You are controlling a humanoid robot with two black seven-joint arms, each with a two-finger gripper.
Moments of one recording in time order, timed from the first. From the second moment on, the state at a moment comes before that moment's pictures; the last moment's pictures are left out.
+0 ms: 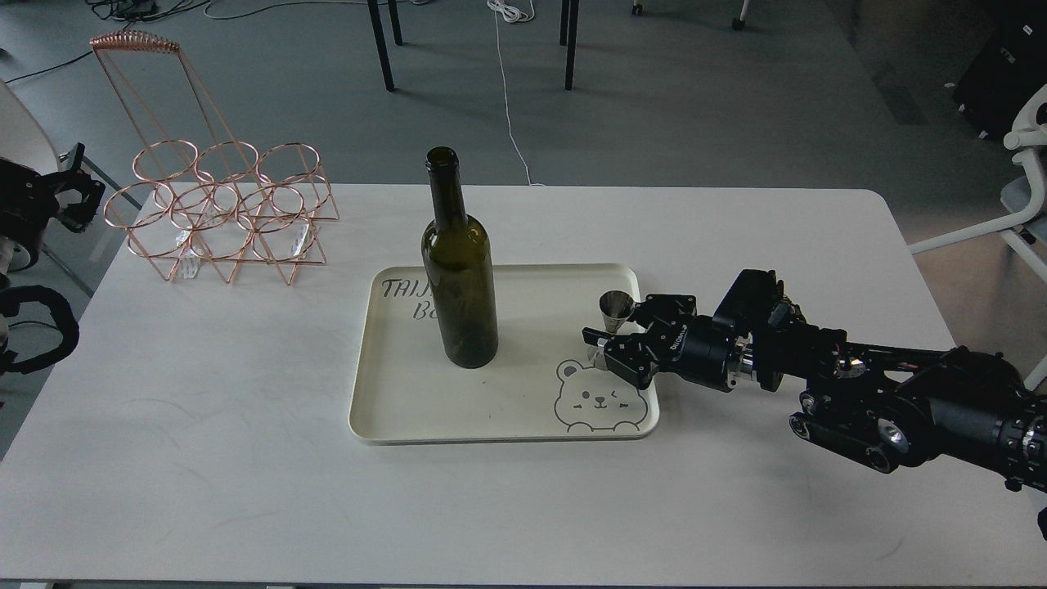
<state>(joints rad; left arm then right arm) -0.68 0.62 -0.73 -0.51 -0.44 -0.49 -0.34 0.90 -0.33 -0.17 0.83 -1.61 -0.43 0.49</state>
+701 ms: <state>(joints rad) -0.68 0.62 -0.73 -0.51 -0.44 -0.49 -0.34 0.91 -0.37 -0.13 0.84 -1.60 -0.49 0.49</state>
